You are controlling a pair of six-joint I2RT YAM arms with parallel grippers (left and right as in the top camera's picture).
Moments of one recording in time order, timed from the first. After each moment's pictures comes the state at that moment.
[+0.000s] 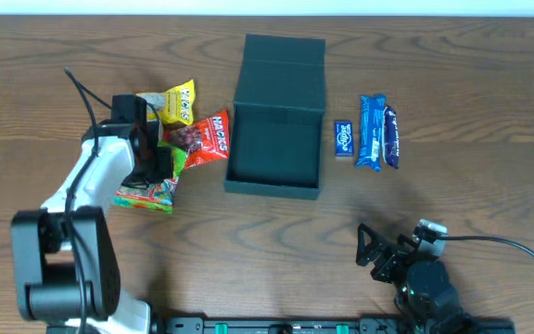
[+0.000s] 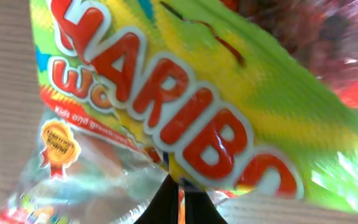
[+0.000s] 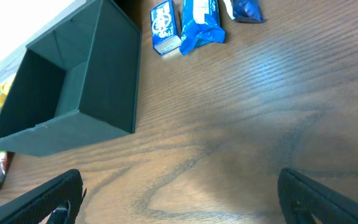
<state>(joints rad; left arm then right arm) 0.04 1.71 1.05 -0.74 0.06 -0.07 0.54 0.01 0.17 -0.73 0.24 0.81</state>
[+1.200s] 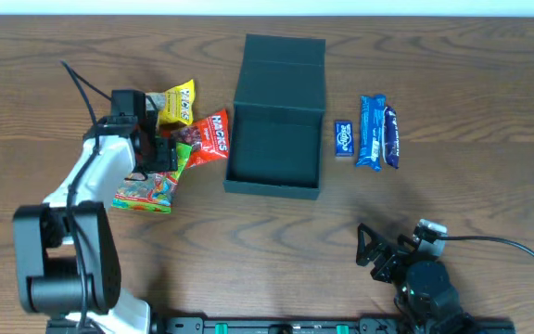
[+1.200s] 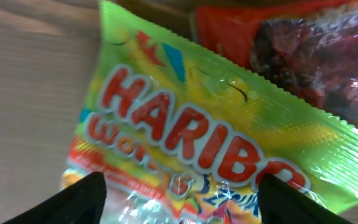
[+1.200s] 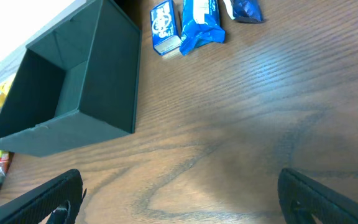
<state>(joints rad) 0.04 1.75 1.05 -0.60 0.00 -0.05 0.54 0.01 0.17 -0.73 0.24 0.81</state>
